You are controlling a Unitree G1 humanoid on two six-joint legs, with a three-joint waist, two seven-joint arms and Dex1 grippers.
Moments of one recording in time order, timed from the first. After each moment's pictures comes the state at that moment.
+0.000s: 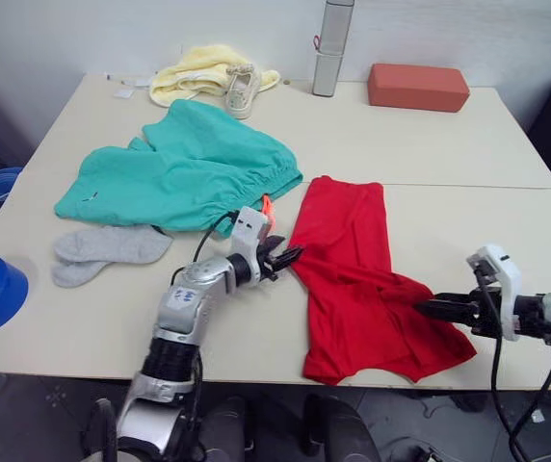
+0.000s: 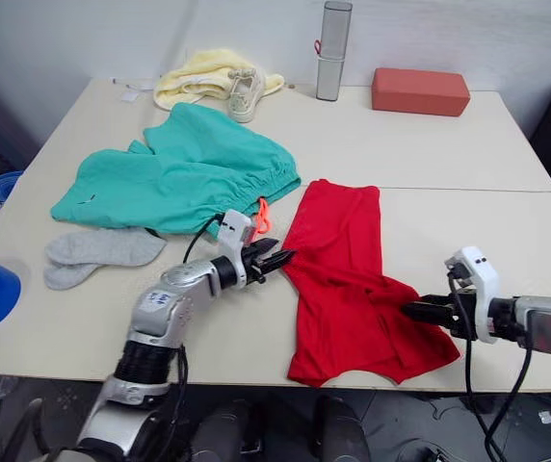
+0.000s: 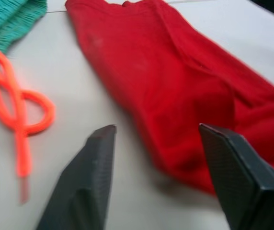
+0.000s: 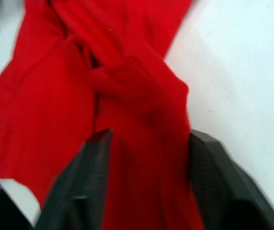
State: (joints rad) left arm -0.47 0.23 -0.09 -0.06 -0.23 0.66 -0.55; right arm -0.02 -1.03 -0.32 -0.19 0.81 1.02 0.93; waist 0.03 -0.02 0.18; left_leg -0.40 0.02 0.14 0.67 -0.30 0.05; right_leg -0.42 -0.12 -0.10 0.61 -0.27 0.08
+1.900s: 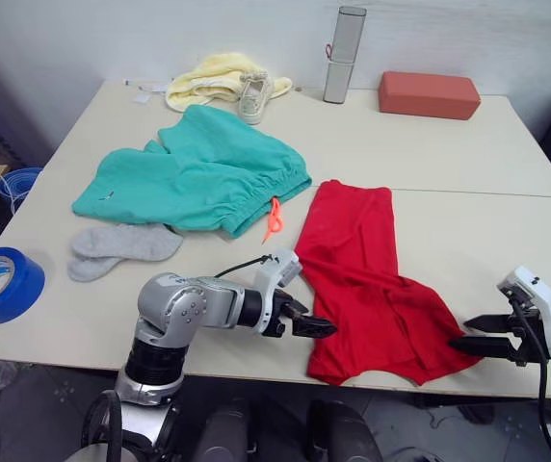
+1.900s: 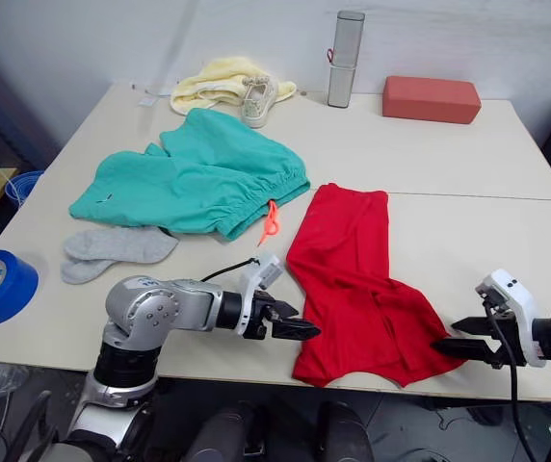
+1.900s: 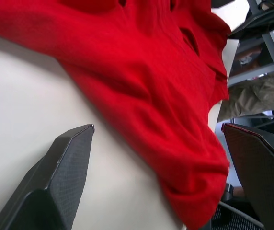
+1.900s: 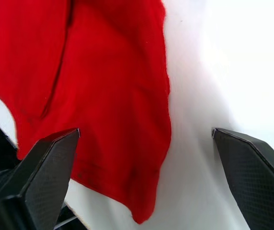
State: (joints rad) left arm -0.53 0.17 -0.12 -0.29 -0.64 1.57 -0.40; right arm 0.06 -1.18 -0.23 -0.08 0.63 0.95 1.14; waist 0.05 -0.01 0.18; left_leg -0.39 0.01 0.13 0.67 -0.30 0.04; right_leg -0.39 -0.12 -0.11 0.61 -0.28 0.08
